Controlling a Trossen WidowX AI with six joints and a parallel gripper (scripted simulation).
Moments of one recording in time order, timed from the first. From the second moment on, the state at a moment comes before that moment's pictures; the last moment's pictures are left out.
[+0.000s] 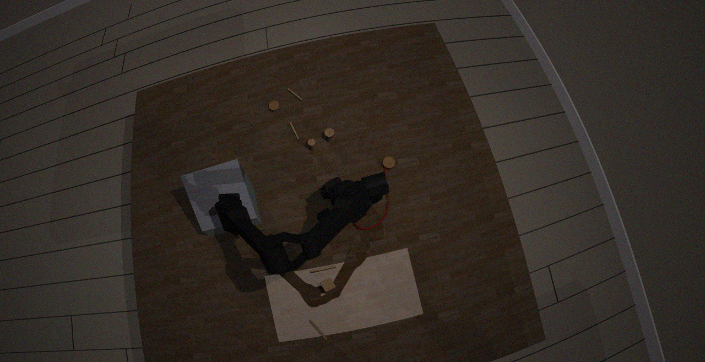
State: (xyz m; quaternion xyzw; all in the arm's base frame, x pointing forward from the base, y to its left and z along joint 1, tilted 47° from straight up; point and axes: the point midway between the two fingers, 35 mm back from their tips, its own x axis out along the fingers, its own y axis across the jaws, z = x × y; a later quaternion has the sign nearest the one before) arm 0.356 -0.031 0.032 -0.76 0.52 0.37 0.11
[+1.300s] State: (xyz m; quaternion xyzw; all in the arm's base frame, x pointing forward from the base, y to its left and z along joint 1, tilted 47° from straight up) arm 0.335 -0.006 -0.001 -0.76 0.52 0.37 0.11
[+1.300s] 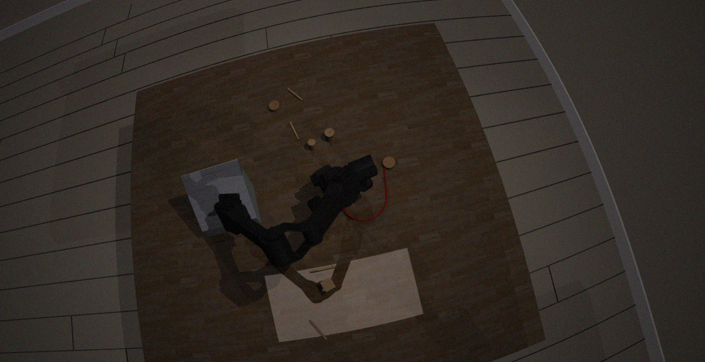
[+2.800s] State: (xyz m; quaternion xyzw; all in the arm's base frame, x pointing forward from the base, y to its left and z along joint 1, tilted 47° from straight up) arm 0.311 0.068 0.032 -0.65 0.62 0.11 0.43
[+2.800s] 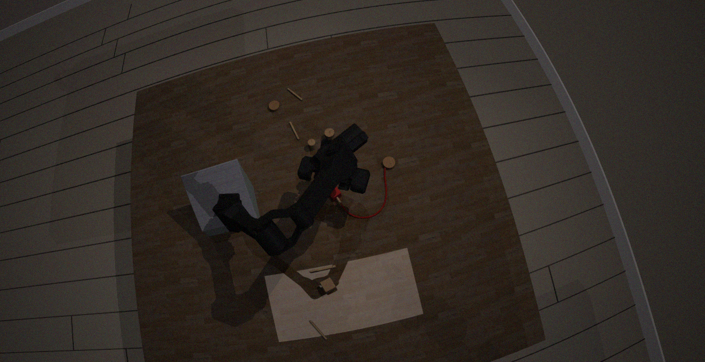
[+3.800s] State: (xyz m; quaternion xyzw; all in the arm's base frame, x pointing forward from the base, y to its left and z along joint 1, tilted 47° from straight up) arm 0.297 0.084 0.011 -0.01 0.45 -0.45 0.77
